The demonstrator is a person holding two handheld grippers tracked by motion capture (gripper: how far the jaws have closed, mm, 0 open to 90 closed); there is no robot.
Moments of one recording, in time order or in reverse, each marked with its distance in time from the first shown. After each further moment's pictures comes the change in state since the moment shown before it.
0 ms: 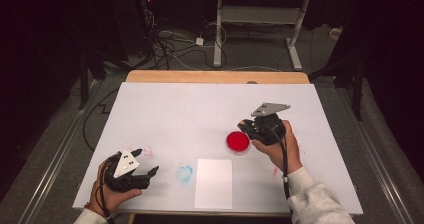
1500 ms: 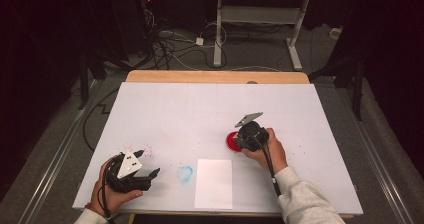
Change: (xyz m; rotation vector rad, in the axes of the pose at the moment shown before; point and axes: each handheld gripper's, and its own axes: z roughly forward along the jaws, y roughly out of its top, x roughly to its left) left arm -0.003 0.000 0.003 0.038 -0.007 0.030; right arm 0.006 -0.029 0.070 0.249 0.011 -0.044
